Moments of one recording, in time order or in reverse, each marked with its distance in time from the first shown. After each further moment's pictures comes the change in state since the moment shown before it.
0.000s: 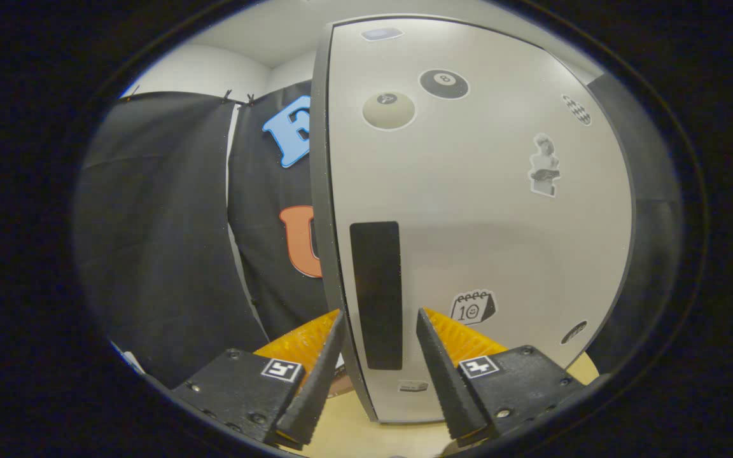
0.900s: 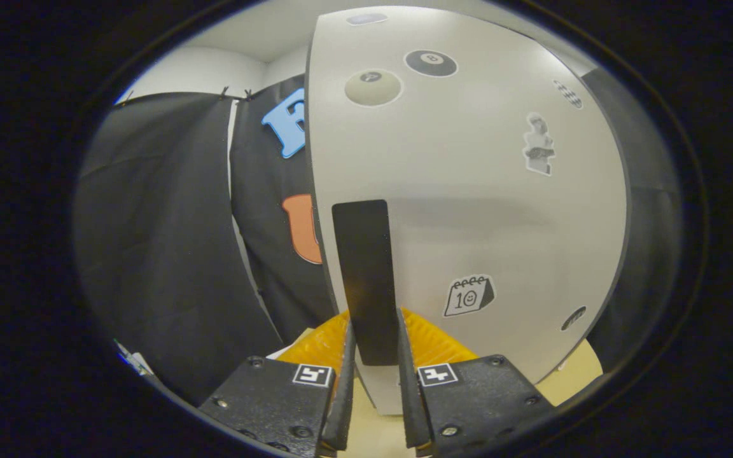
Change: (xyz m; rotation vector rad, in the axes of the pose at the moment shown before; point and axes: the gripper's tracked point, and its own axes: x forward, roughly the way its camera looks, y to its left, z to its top) arm -0.028 -0.009 -0.016 -0.006 0.056 0.019
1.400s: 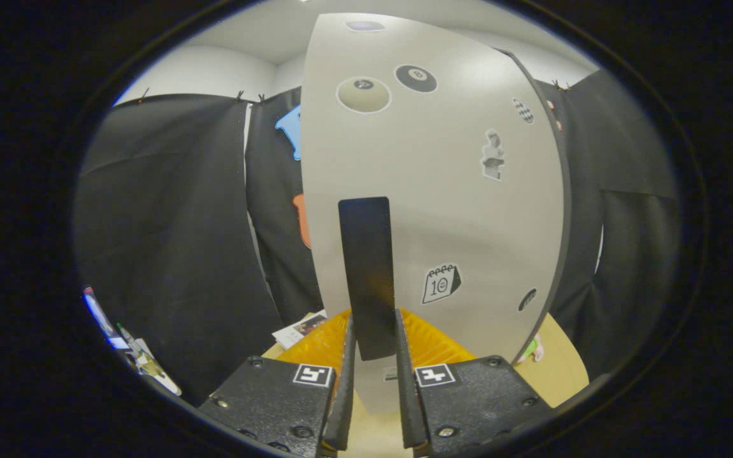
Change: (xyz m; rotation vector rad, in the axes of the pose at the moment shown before) arm -0.101 -0.016 -0.003 -0.011 0.001 0.007
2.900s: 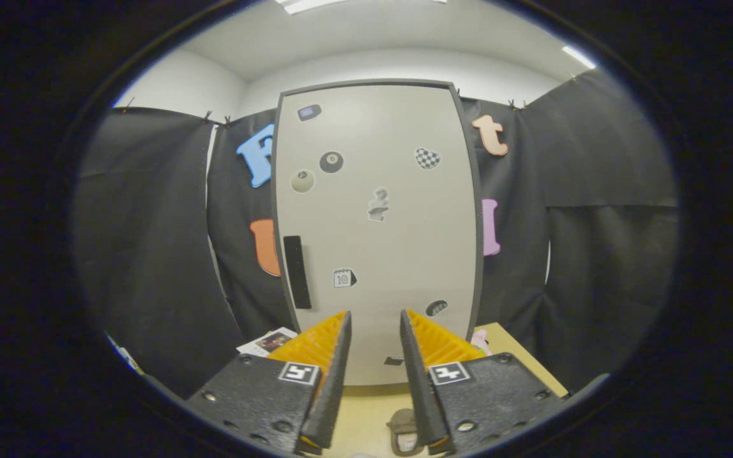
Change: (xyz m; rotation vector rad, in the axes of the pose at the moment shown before) arm -0.018 -0.035 0.034 0.004 -0.146 -0.164
